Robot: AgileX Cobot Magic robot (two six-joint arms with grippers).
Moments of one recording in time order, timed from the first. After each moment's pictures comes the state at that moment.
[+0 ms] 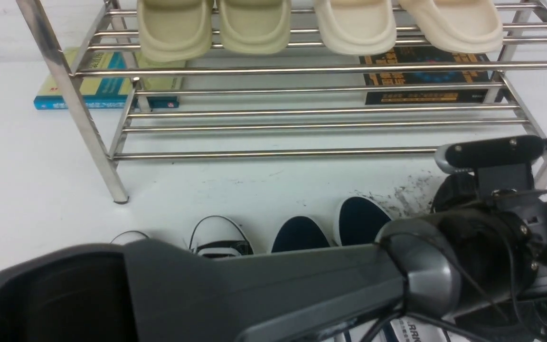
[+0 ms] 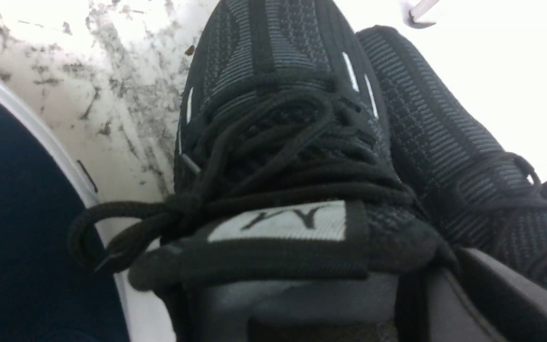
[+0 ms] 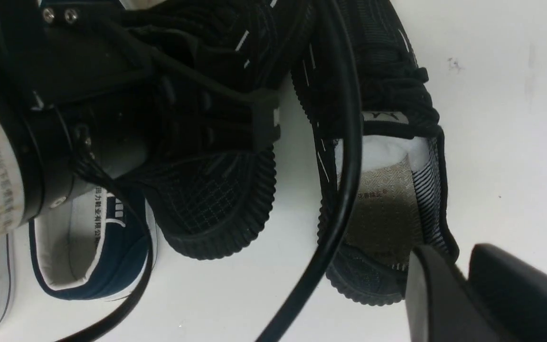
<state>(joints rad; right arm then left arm) -0.05 0.71 -0.90 0.12 1.19 -0.04 -1.22 2.15 -1.82 0.64 0.58 -1.43</state>
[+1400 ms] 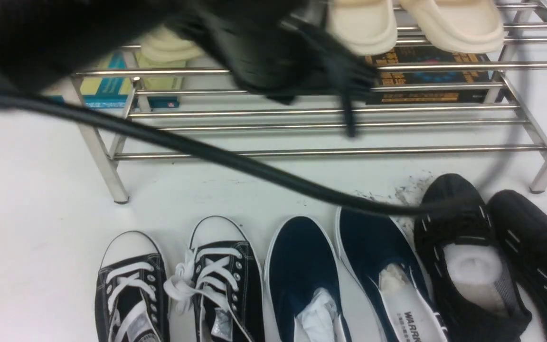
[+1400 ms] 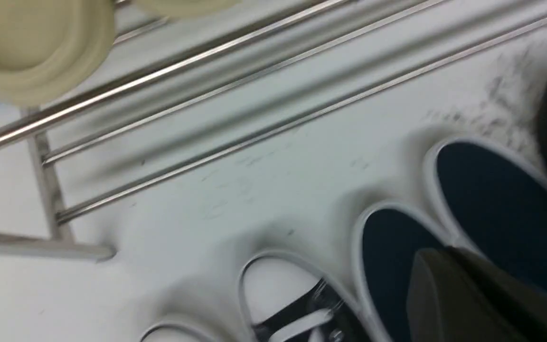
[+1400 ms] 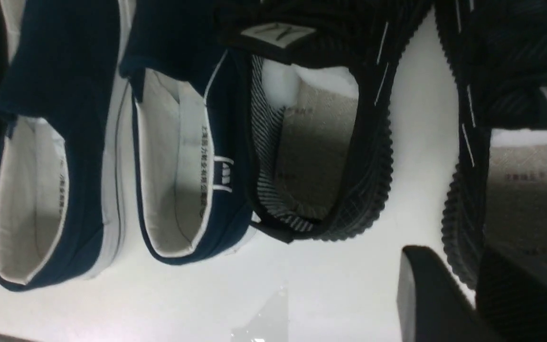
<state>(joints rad) -0.05 0.95 -0.90 0.34 1.20 -0.14 -0.93 1.58 -1.76 0.47 1.23 -0.49</state>
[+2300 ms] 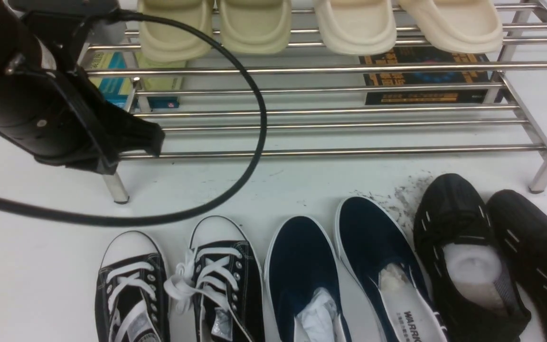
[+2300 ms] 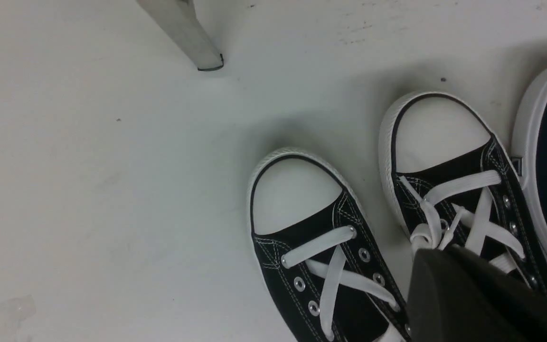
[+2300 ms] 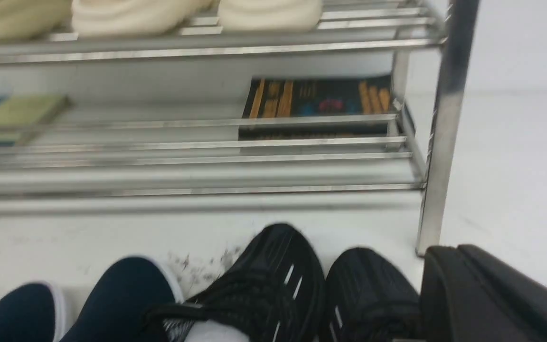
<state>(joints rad) -0.05 0.14 -0.29 0.33 0.34 -0.20 -0.47 1.30 -1.31 0.19 1.13 -0.28</state>
